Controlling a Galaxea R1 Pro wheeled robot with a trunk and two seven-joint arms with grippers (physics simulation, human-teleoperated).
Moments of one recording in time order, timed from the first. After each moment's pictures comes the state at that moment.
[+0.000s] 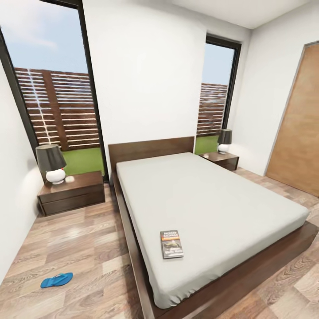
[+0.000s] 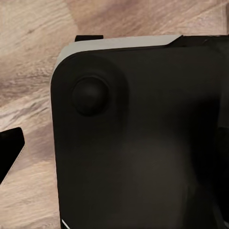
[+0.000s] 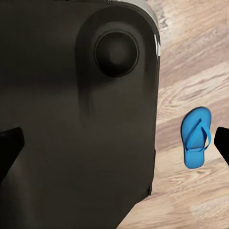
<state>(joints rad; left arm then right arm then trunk) 0.00 -0.02 0.00 -0.04 0.00 -0.07 0.00 0.00 -0.01 0.00 0.00 0.00 0.00 -0.01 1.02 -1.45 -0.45</state>
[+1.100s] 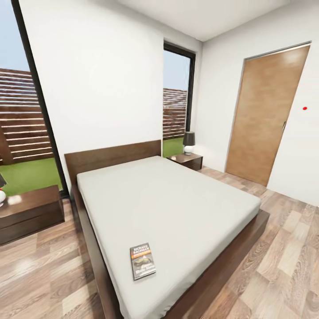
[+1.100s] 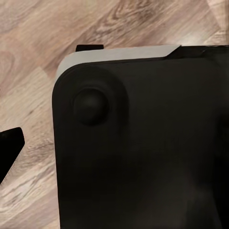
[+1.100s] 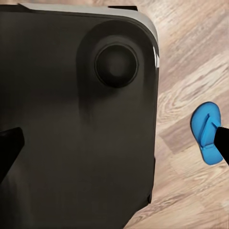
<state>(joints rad) 0.00 -0.02 0.00 -0.04 0.00 -0.07 0.00 0.00 -0.01 0.00 0.00 0.00 0.00 -0.01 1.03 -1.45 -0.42</state>
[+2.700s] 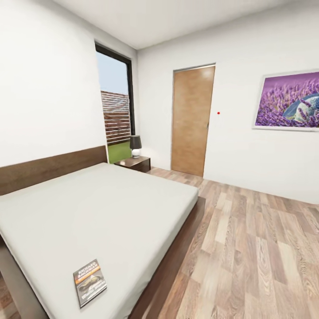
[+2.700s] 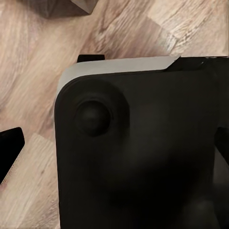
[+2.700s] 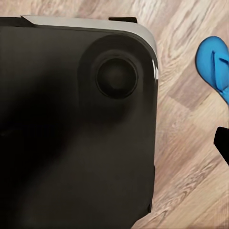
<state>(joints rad) 0.00 -0.02 0.00 -0.04 0.00 -0.07 0.00 0.00 -0.01 0.00 0.00 0.00 0.00 -0.01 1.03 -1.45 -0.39</state>
